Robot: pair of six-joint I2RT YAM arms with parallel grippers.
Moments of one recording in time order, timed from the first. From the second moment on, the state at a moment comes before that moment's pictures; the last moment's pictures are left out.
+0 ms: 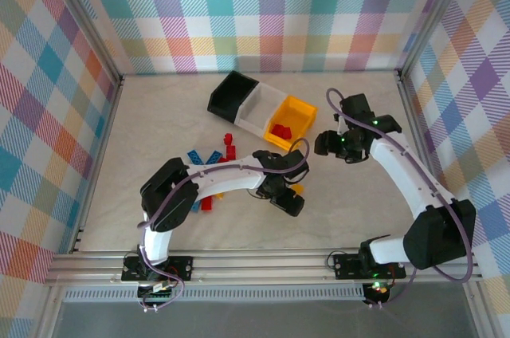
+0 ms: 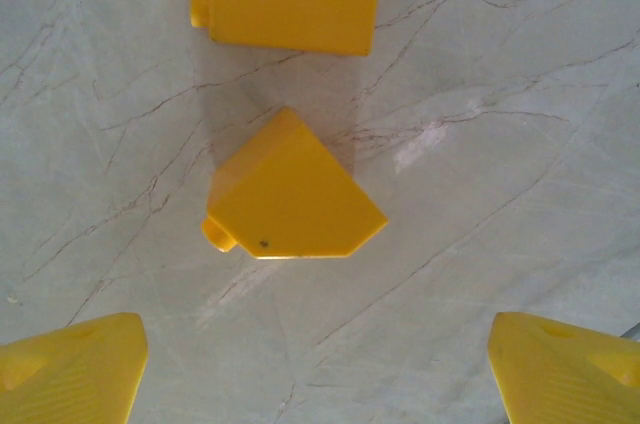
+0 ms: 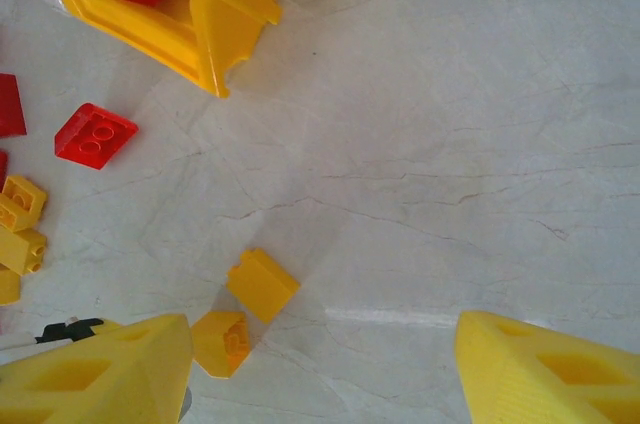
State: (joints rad) left arm -1.05 1.95 1.44 -0.84 0.10 -0.43; right arm 0.27 1.35 1.19 -1.00 -0.15 0.38
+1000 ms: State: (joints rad) left arm -1.05 2.10 1.55 -0.87 0.06 -0.40; right arm 0.26 1.35 1.17 -0.96 -0.21 0.42
